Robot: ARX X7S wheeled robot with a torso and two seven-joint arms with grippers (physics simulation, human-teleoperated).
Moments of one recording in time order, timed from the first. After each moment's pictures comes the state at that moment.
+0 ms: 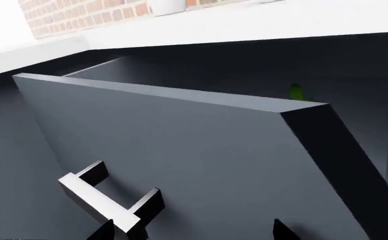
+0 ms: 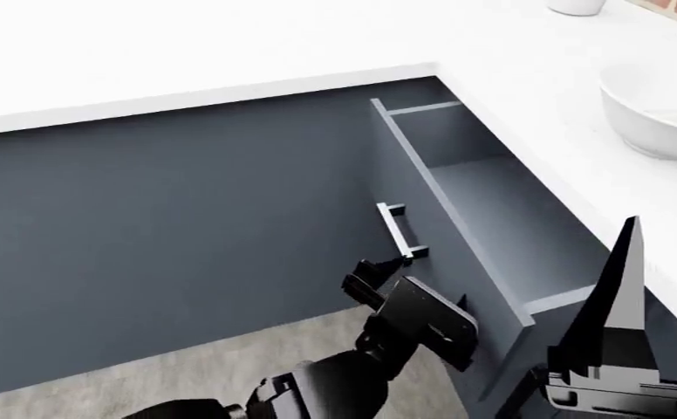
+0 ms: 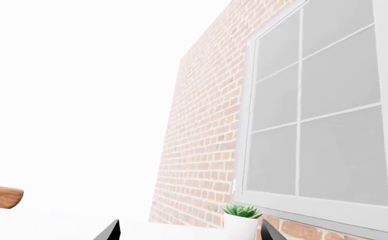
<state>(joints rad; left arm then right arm) -0.90 0.00 1.55 -0.63 -0.83 0.22 -0.47 1.12 1.39 -1.75 -1.05 0.24 -0.12 1.57</state>
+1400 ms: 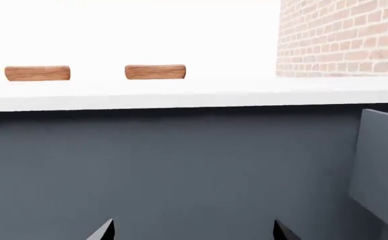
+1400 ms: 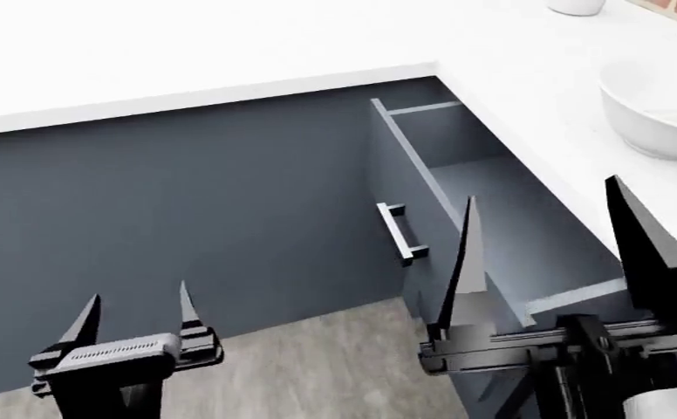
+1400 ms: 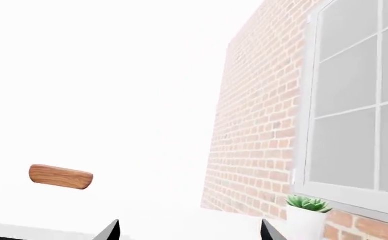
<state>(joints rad) -0.58 -0.89 1.42 0.12 -0.62 0.58 -1.27 1.32 1.05 -1.81 -0.99 0.48 0.02 1.53</state>
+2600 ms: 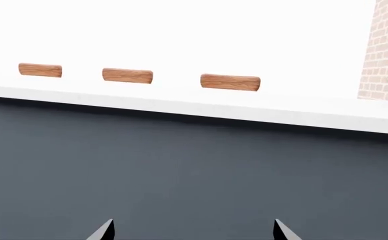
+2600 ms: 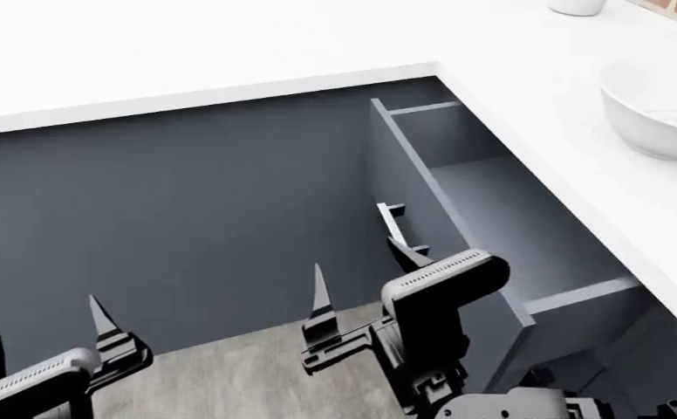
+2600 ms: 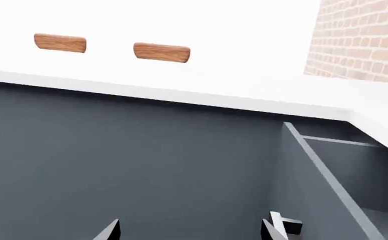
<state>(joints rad) -0.40 -0.99 1.25 0.14 -0.56 0.69 -1.46 1.16 0.67 -1.77 -0.45 0.95 -0.19 1.08</state>
